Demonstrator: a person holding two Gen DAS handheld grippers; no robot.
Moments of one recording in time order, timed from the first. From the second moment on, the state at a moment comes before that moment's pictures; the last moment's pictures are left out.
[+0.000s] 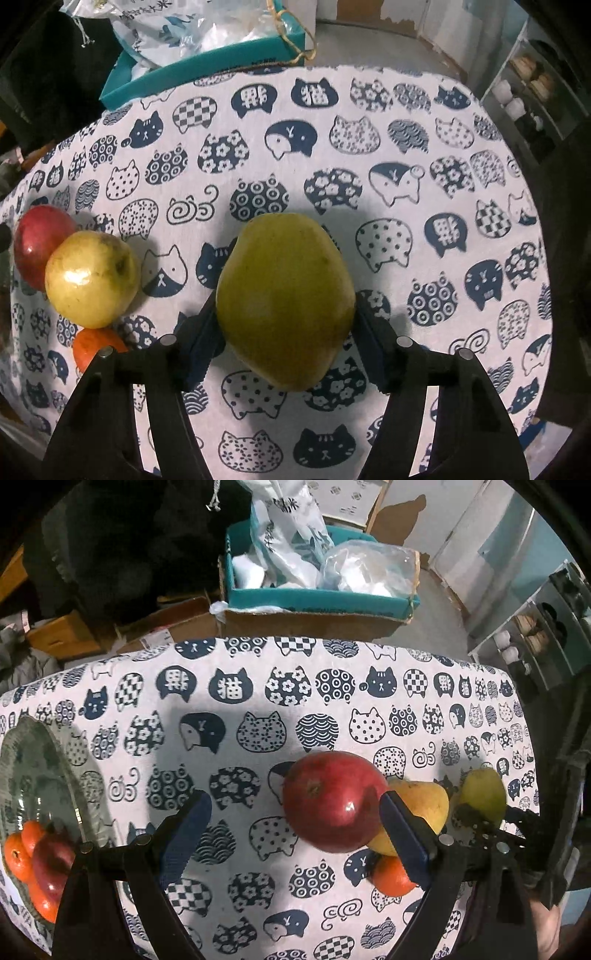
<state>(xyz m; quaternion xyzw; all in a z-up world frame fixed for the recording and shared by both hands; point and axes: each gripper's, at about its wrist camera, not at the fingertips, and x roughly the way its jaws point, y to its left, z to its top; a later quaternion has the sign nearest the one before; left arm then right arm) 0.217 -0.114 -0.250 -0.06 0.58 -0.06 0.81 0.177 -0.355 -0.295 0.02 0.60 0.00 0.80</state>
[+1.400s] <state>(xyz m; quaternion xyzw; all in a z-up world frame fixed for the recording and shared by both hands) 0.213 -0.124 -0.230 -0.04 0.54 -0.08 0.84 0.165 -0.311 -0.207 0.01 0.51 0.03 0.86</state>
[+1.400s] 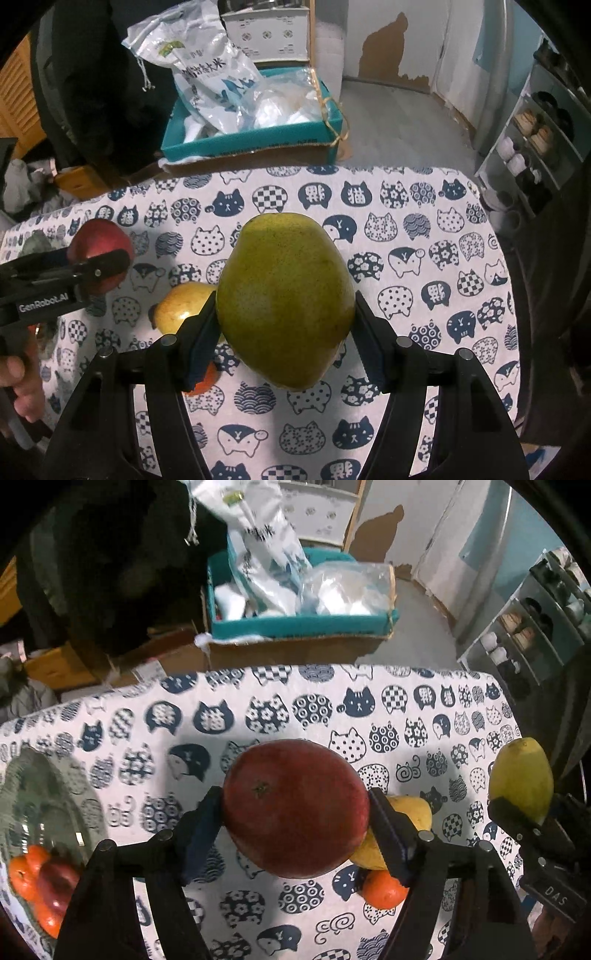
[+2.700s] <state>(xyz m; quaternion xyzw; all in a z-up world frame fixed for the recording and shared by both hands) 0.117 -0.030 -0.096 -0.01 0.41 -0.04 0.91 0.106 -0.221 -0.080 -0.04 0.39 0.13 0.91</state>
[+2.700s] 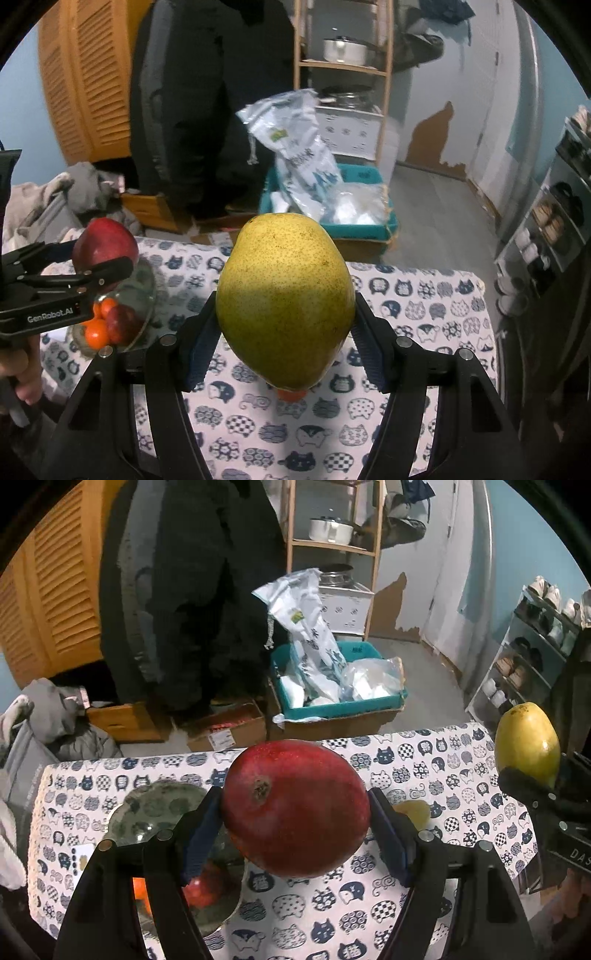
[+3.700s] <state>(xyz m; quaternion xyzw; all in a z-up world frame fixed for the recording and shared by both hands) 0.071 0.106 -0.083 -0.04 0.39 0.04 0.92 0.121 -0.066 -0.071 -0.07 0.39 0.24 0.89</state>
